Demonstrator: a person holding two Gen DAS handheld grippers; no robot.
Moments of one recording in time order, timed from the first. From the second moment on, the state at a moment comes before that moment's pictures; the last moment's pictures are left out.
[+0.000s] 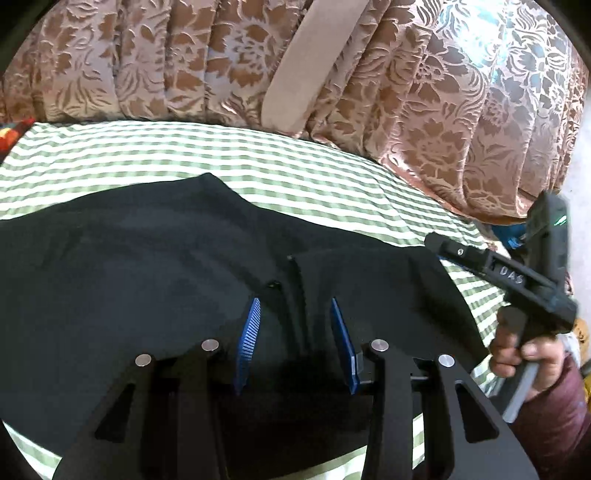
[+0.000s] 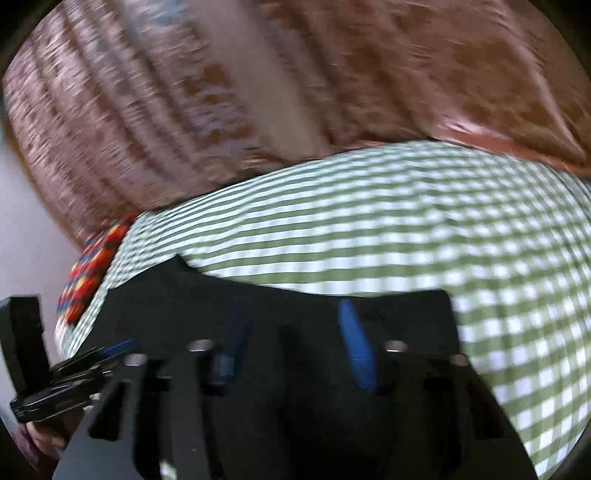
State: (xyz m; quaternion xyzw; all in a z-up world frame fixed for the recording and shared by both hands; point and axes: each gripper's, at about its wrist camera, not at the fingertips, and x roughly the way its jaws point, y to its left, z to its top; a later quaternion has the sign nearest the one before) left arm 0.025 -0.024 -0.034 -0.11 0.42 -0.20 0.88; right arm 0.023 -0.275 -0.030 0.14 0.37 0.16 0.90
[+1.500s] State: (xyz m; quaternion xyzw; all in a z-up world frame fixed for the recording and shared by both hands) left arm -0.014 0.024 -0.045 -0.08 0.41 -0.12 0.90; right arm -0.037 -0.141 -0.073 0.04 0.45 0.32 0.83
